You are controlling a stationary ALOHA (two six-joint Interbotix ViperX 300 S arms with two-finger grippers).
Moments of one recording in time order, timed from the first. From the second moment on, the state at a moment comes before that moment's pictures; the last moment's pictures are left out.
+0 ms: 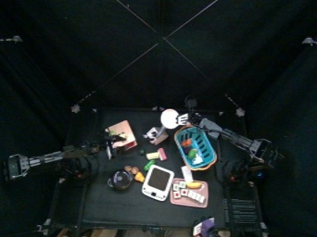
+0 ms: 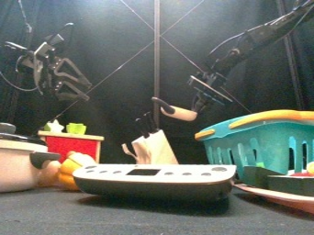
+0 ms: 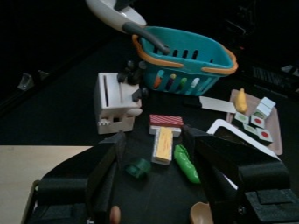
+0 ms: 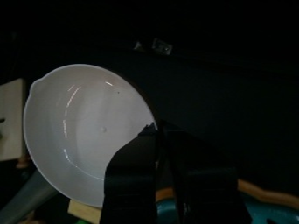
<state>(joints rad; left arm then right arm) 0.45 -0.76 1.20 0.65 -0.25 -0.78 -0.68 -0.15 0.46 -0.30 0.41 0.91</state>
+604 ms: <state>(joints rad) 0.46 -0.76 1.21 0.65 -0.25 -0.78 -0.76 0.04 0.40 -0.33 0.57 0.91</state>
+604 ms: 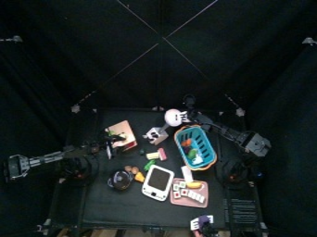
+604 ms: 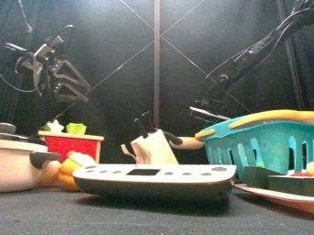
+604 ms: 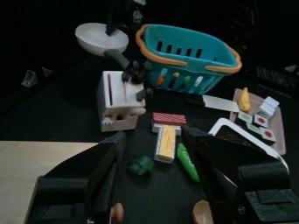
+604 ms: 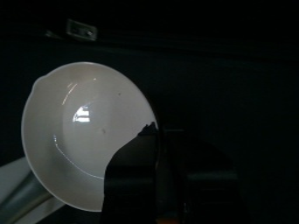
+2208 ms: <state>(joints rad) 0.46 -0.76 1.21 0.65 -0.25 -0.78 -0.68 -0.01 0.54 -0.29 0.55 0.91</state>
